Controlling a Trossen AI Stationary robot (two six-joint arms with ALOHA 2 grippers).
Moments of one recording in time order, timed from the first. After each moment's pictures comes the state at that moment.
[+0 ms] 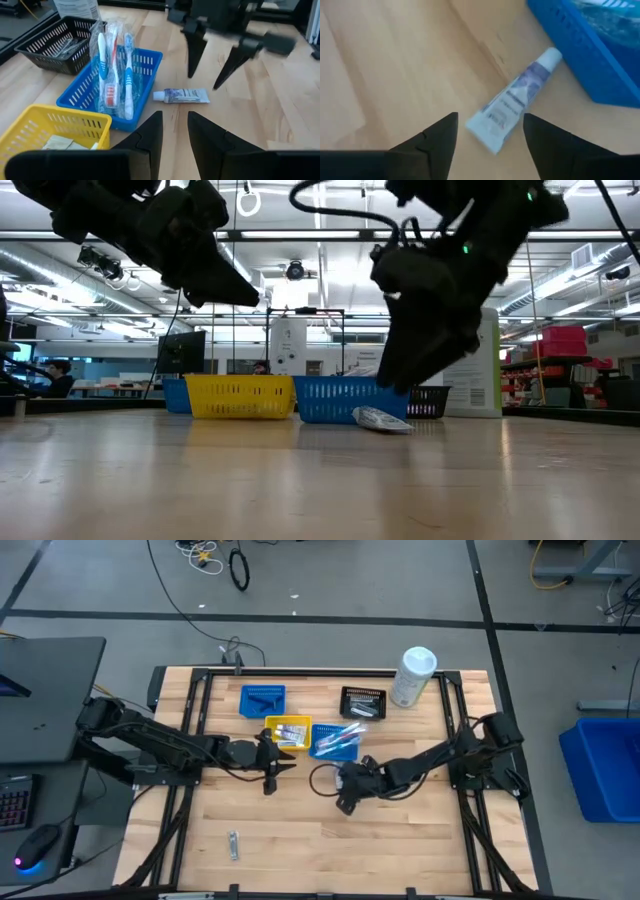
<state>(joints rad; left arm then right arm) -0.17 1.22 0.51 0.27 -0.30 -0.19 0.29 1.78 1.03 -0.32 0.33 0.76</state>
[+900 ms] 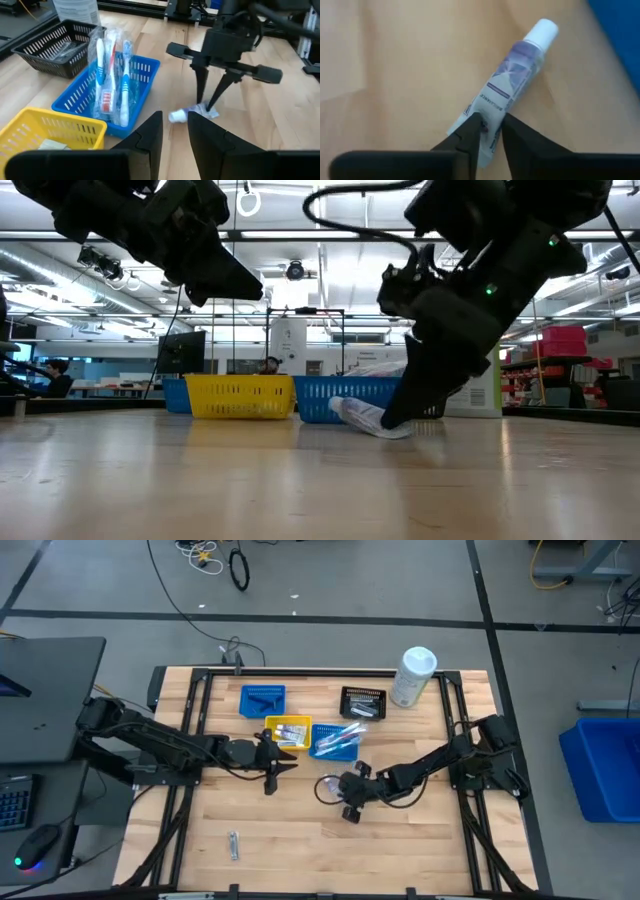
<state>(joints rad) -0.17 1.22 0.51 0.31 -0.30 -0.23 0.30 1.83 0.87 0.02 0.29 0.53</state>
